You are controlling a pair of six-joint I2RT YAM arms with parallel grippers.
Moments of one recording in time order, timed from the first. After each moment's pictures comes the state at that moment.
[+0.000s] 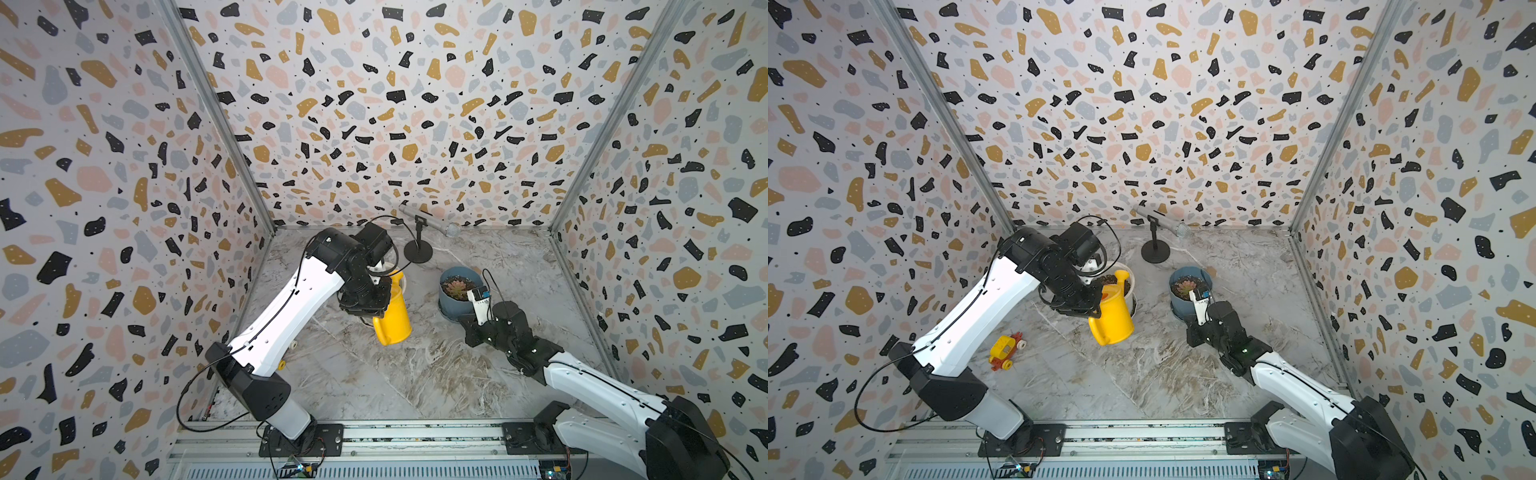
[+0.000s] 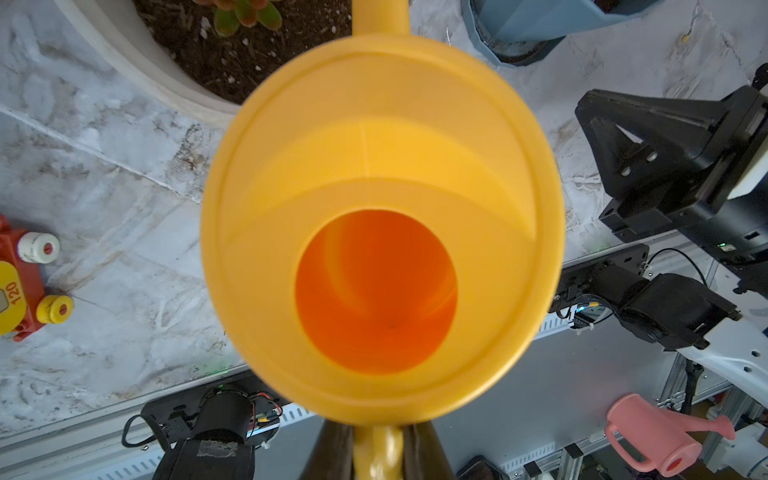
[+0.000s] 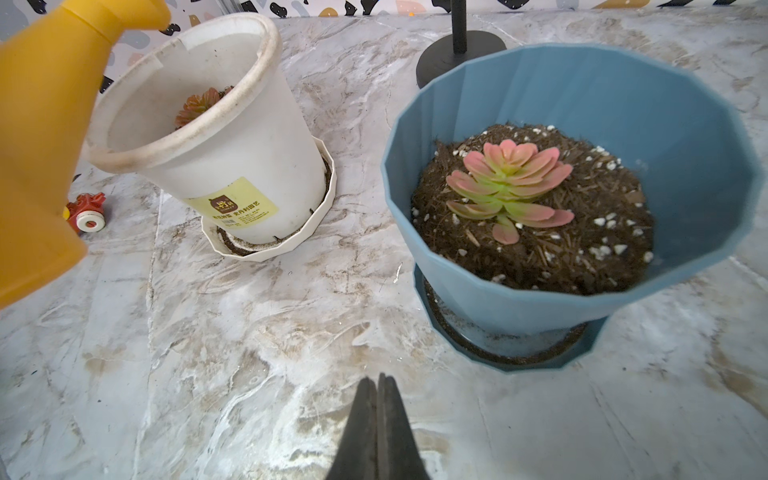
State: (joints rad) left arm -0.63 1.60 1.89 -1.67 0.20 -0.48; right arm 0.61 1.04 0.48 0.02 -0.10 0.25
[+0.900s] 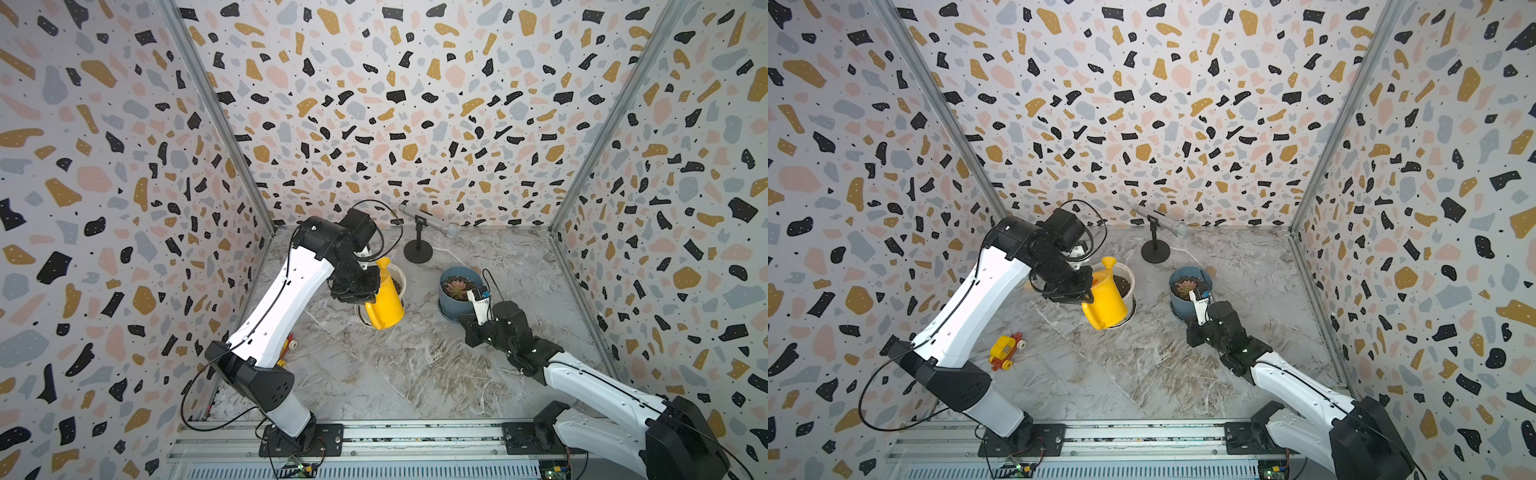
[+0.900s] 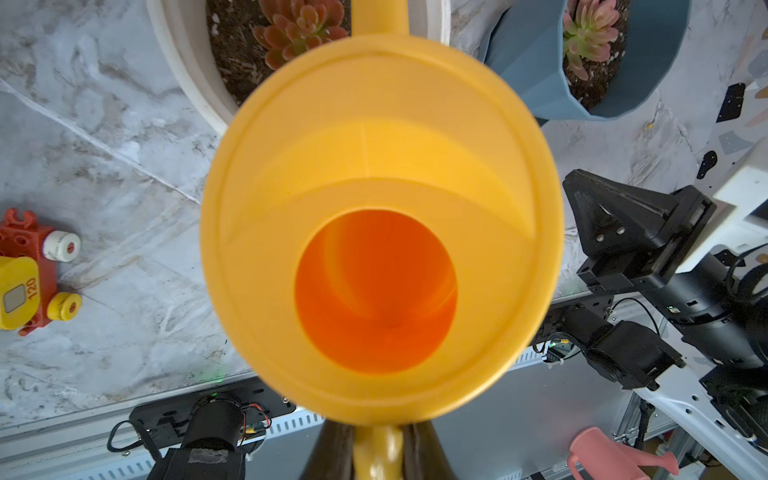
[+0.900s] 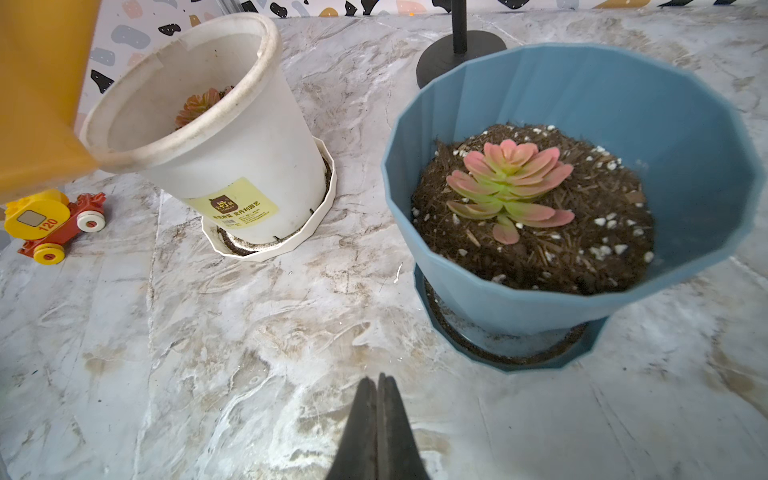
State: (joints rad) left arm -0.50 1.62 1.96 -1.69 0.21 -0.48; right arm 0.61 1.04 0.48 0.02 -0.10 0.25
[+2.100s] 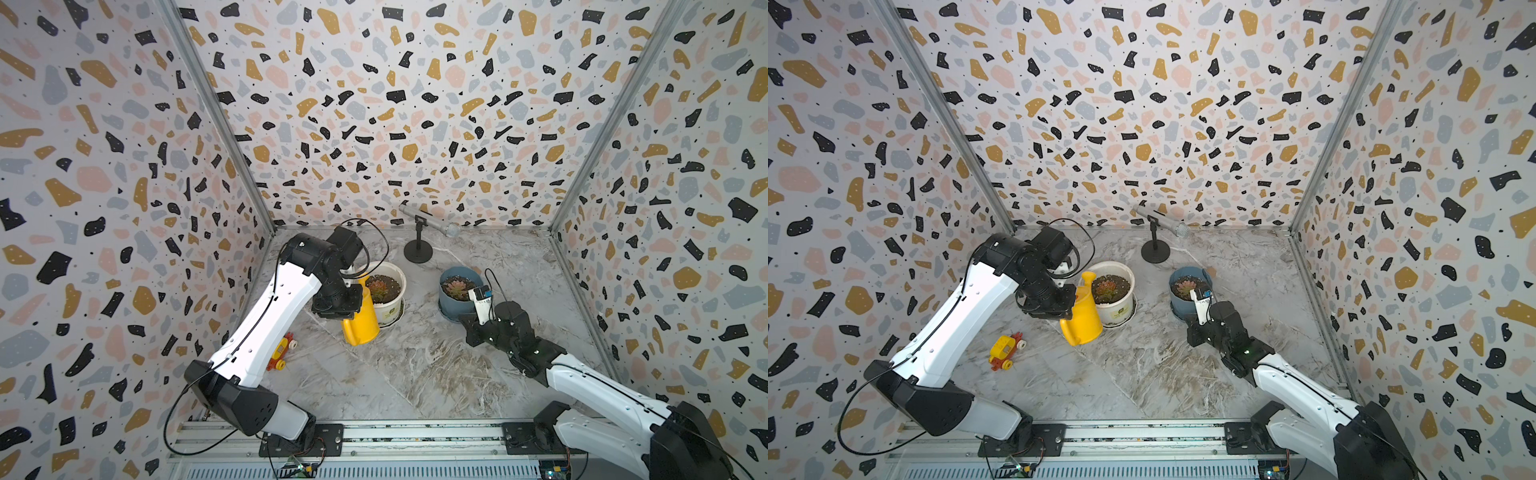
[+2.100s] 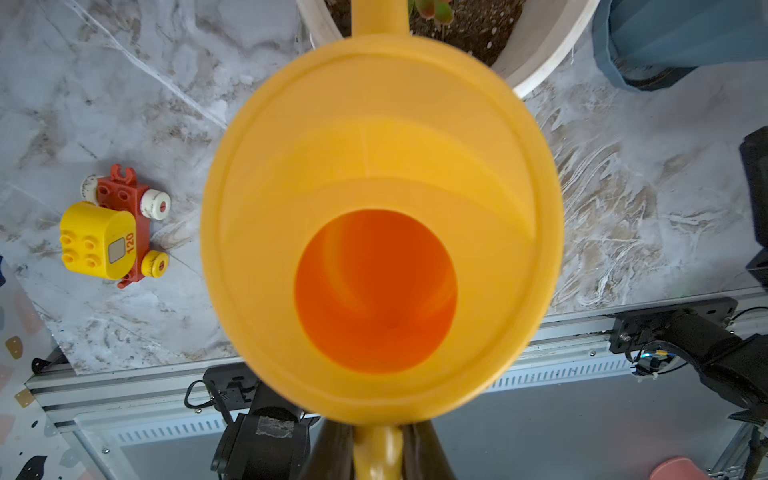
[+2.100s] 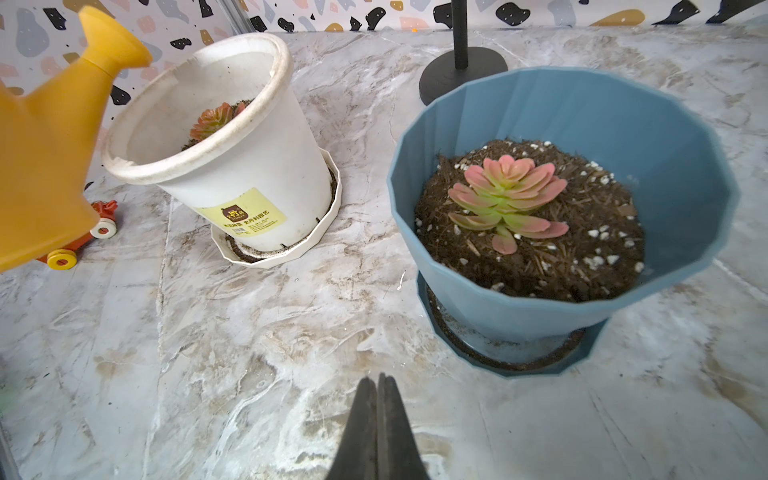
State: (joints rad) left arm -0.47 1.48 1.71 -1.69 0.10 -0.41; right arm 0.61 1.01 0.48 0.02 -0.10 0.25
